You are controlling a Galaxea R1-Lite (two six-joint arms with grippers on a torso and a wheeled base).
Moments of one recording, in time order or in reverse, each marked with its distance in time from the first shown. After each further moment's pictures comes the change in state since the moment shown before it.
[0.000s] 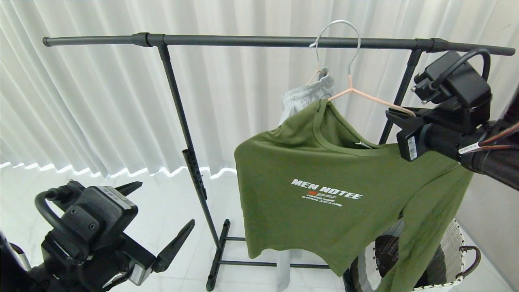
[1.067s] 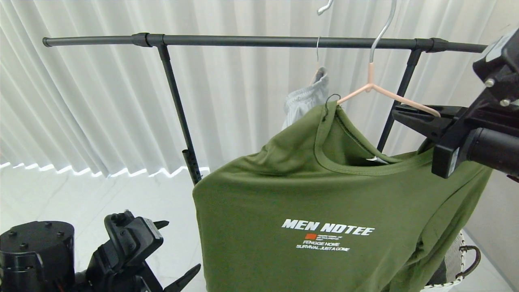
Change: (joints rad) left arm 0.245 0.168 0.114 -0.001 -0.461 0.012; right arm 0.114 -0.164 0.014 0.143 0.134 0.001
